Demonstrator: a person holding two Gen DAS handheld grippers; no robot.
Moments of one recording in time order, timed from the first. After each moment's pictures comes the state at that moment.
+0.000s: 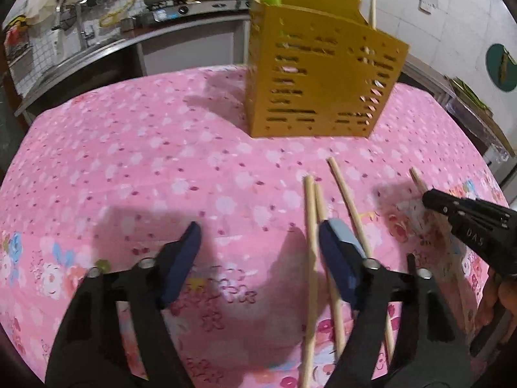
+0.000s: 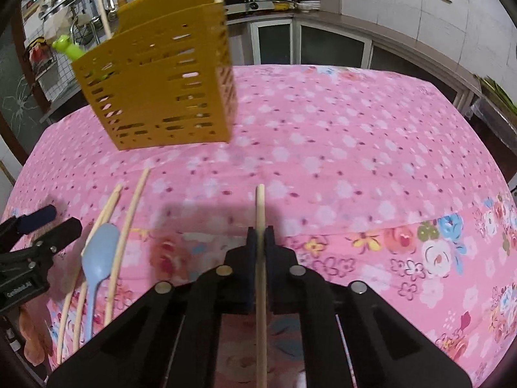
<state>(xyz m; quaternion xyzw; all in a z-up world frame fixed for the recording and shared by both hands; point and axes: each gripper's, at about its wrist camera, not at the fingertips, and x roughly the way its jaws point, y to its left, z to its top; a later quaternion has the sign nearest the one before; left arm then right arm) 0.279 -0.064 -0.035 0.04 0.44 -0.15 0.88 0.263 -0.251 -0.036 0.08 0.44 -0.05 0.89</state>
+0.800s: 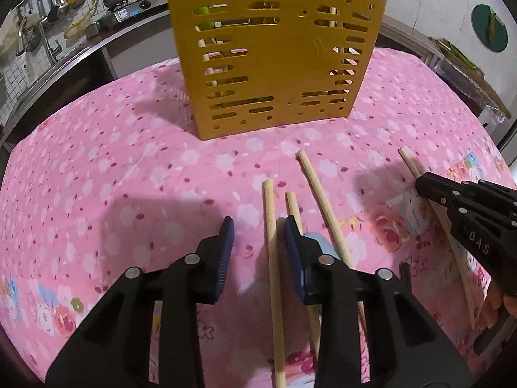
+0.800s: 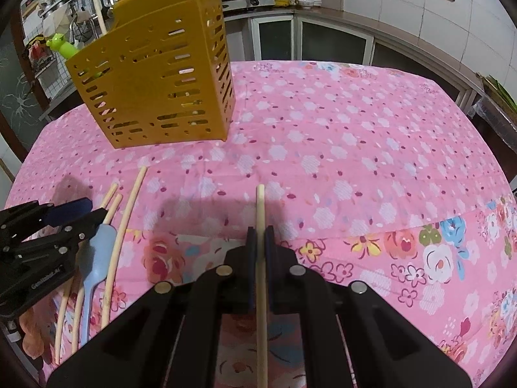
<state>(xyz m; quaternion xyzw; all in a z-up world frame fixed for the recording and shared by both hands) 0.305 -0.113 -0.043 0.10 0.48 -0.18 0.85 0.271 -0.253 -0.038 0.07 0.45 -0.05 0.89</state>
